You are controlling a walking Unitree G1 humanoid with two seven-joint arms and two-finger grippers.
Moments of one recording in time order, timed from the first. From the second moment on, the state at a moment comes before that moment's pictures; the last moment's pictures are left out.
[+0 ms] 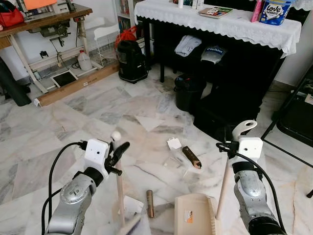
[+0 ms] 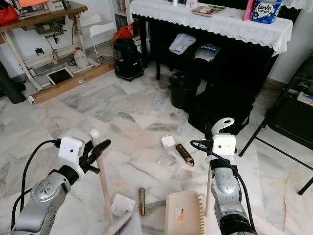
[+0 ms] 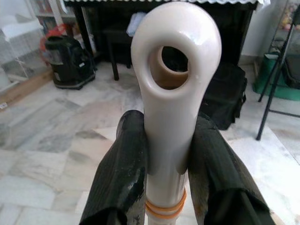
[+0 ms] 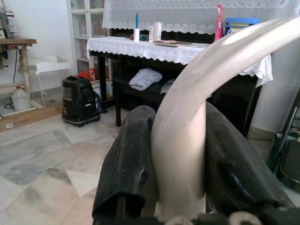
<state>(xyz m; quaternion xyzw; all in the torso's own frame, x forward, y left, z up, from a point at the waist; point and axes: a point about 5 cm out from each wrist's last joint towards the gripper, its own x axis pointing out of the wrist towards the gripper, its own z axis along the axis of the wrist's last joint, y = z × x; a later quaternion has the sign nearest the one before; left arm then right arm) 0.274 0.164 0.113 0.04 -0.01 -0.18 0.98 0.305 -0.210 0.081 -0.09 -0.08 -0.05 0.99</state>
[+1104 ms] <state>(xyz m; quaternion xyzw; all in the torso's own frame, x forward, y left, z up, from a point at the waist) 0.266 0.171 0.088 0.08 0.05 -0.22 0.97 0.303 -0.212 0.078 -0.09 -0.07 -0.05 0.99</state>
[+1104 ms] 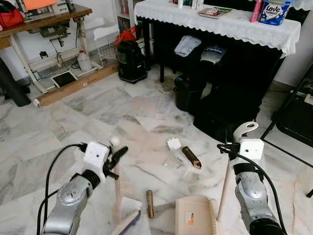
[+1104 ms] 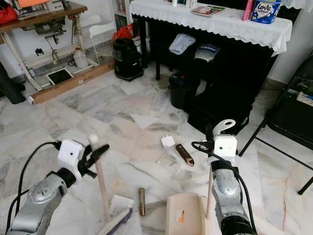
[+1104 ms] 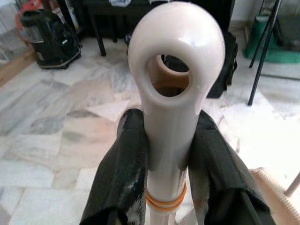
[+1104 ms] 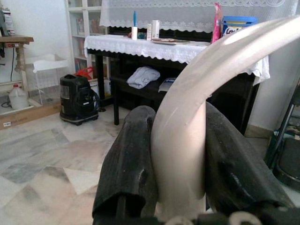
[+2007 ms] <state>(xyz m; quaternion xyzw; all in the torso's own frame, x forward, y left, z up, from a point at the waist) 0.281 0.168 0.085 0.08 0.02 -0.16 0.98 0.298 -0.216 0.077 -0.09 -0.08 -0.05 0.99</state>
